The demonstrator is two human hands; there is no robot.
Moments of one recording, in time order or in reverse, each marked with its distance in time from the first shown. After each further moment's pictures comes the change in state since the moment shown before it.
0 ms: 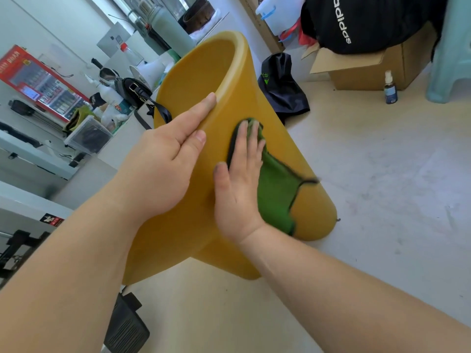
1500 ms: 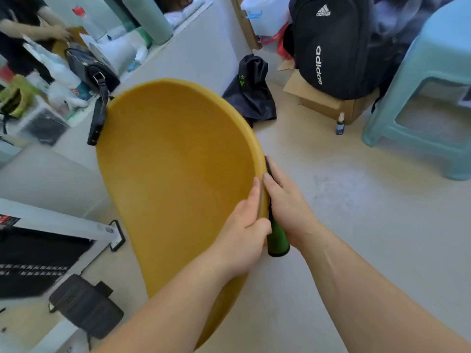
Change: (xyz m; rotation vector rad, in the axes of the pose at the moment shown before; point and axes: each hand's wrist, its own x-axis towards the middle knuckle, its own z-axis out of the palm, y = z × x) left_hand 0.073 0.061 -0.028 -0.753 -0.546 -0.398; right_hand 0.140 -0.117 -0.090 -0.052 -0.179 0.684
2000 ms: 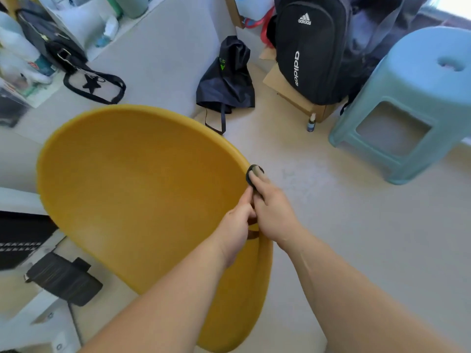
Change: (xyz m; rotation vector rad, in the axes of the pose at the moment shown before) left_hand 0.037 0.085 0.012 -0.615 -0.054 -0.269; right_hand 0.001 -0.066 -0.054 -0.591 -0.058 0.031
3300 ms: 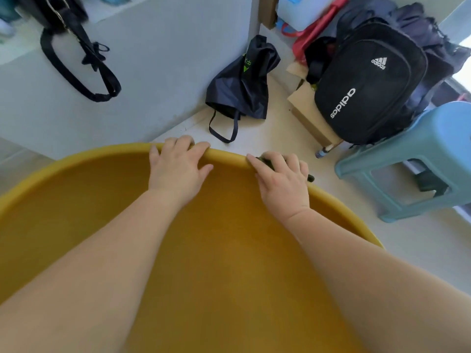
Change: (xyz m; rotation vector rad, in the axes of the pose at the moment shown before) left_hand 0.178 0.063 -0.357 1.280 0.513 0.443; right_hand 0.220 -0.093 0.128 -1.057 0.391 -0.473
